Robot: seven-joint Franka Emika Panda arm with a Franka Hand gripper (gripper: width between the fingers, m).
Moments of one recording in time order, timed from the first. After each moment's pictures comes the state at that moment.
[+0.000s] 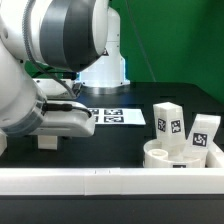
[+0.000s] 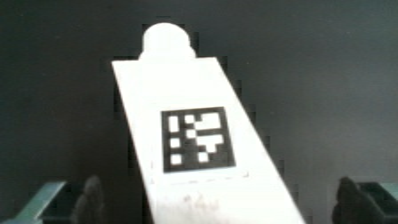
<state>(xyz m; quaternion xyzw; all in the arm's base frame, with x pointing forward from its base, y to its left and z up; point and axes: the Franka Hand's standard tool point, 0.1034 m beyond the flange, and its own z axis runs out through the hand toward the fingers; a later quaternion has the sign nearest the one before) 0.504 -0.133 0.013 -0.89 0.11 0.43 0.08</state>
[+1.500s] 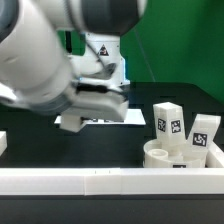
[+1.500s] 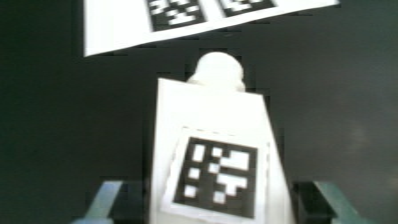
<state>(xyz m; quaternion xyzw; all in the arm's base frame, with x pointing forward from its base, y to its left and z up) 0.536 -0.070 0.066 -0.88 0.16 0.44 0.05</state>
